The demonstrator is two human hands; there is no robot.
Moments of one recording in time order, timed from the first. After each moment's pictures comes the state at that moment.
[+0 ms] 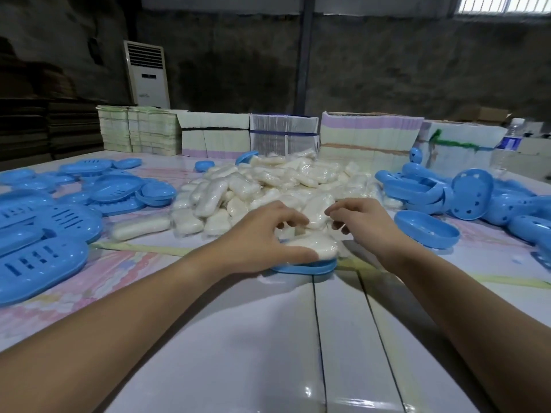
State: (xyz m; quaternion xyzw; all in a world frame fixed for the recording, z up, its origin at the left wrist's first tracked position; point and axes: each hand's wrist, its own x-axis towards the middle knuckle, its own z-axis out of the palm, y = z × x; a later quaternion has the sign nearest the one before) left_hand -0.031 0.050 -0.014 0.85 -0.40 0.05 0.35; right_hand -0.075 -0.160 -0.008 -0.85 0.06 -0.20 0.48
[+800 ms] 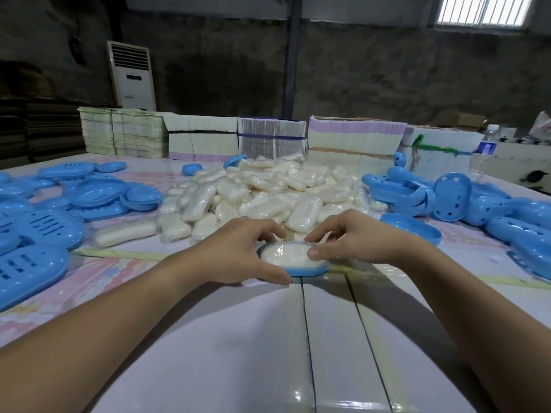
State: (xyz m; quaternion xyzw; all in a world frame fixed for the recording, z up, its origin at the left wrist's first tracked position) left_hand -0.027 0.064 -0.016 0.87 -0.40 0.02 0.29; right_hand -0.085 -0.177 0.007 -0.95 -0.09 -0.03 0.31
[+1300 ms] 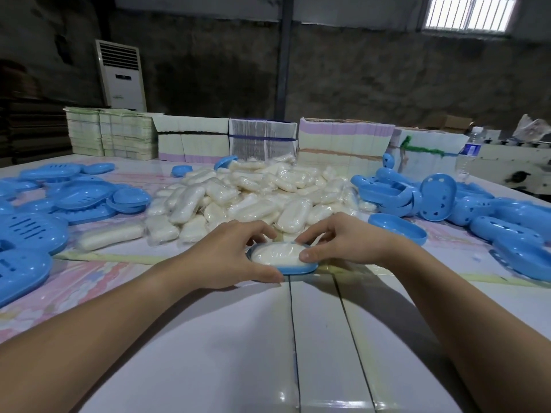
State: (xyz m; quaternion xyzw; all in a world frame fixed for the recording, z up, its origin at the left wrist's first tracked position) left_hand -0.029 0.059 -0.023 0.86 -0.40 0.03 0.32; right_hand -0.085 -0.181 0.006 -0.95 -0.07 0.00 0.30
